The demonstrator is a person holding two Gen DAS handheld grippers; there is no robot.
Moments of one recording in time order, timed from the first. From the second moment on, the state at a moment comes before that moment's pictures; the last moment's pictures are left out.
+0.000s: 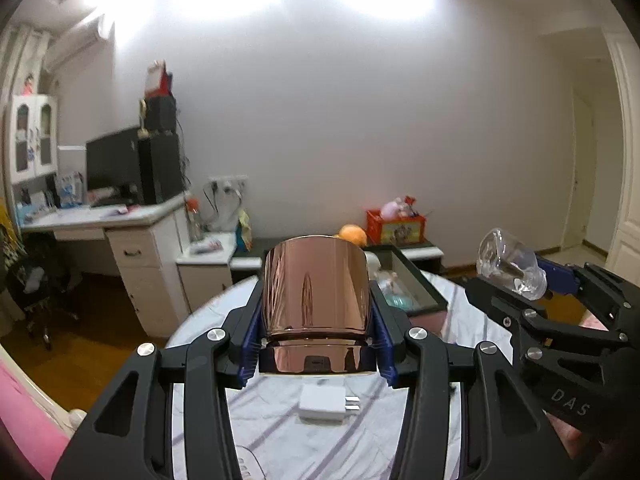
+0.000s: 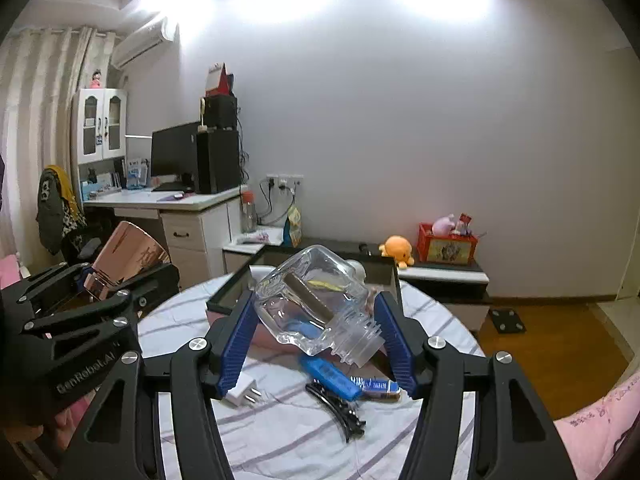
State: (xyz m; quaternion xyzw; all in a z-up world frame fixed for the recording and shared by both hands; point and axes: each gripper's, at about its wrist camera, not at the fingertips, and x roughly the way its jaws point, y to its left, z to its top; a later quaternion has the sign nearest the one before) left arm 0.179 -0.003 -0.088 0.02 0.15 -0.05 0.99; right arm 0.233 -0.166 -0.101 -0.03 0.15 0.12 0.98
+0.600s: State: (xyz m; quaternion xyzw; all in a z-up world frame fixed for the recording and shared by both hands) left arm 0.202 -0.017 -0.067 0.06 0.11 -0.02 0.99; right arm 0.252 -0.159 -0.083 -0.03 0.12 0.13 0.98
